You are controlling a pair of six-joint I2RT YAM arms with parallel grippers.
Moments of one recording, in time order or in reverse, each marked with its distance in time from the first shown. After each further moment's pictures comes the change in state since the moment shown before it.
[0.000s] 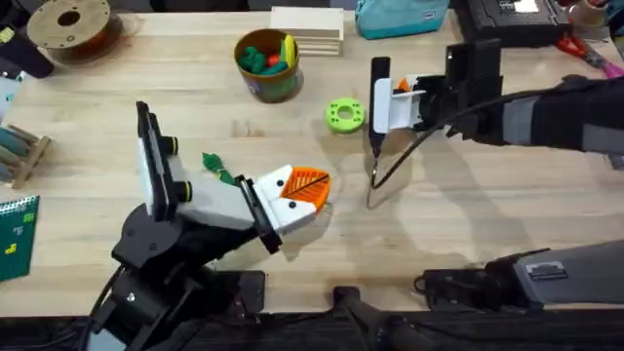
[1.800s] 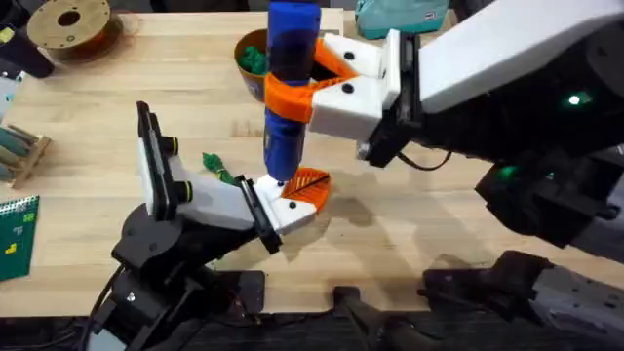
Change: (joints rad) left arm 0.000 0.000 0.000 0.000 0.001 0.000; right arm 0.561 -0.558 -0.075 0.555 -0.551 1.662
